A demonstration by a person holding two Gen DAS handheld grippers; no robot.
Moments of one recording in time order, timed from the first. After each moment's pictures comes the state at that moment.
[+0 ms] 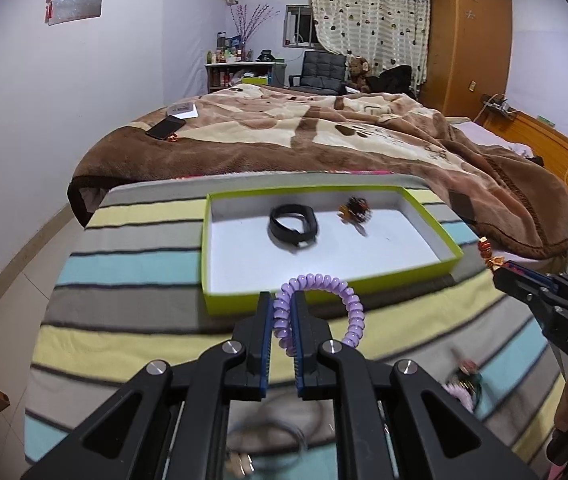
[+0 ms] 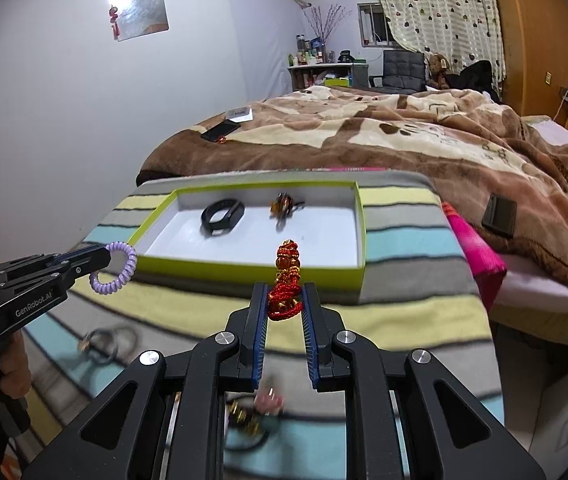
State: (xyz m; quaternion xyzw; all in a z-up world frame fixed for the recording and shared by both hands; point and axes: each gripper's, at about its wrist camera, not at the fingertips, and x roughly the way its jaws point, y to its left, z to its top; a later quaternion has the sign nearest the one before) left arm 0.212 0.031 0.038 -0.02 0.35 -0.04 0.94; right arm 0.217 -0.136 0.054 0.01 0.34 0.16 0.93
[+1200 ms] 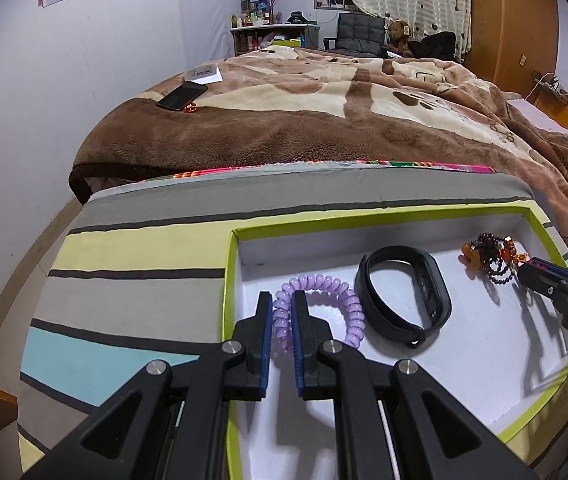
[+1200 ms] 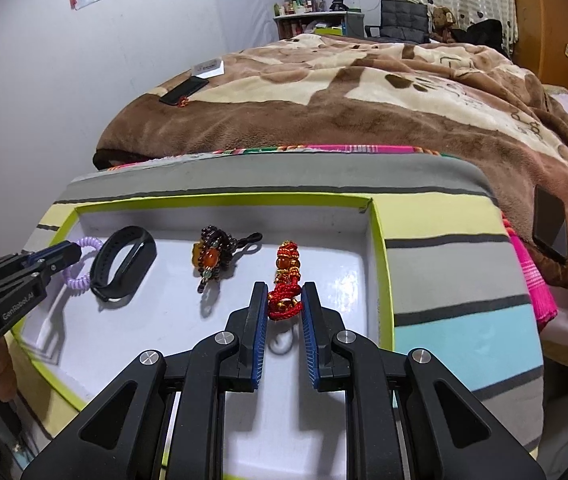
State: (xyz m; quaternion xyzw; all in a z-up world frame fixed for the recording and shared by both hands) left arm 0.355 0.057 -0.017 0.00 0.41 0.02 0.91; right arm 0.370 -0.113 -0.001 0.01 0.43 0.15 0.89
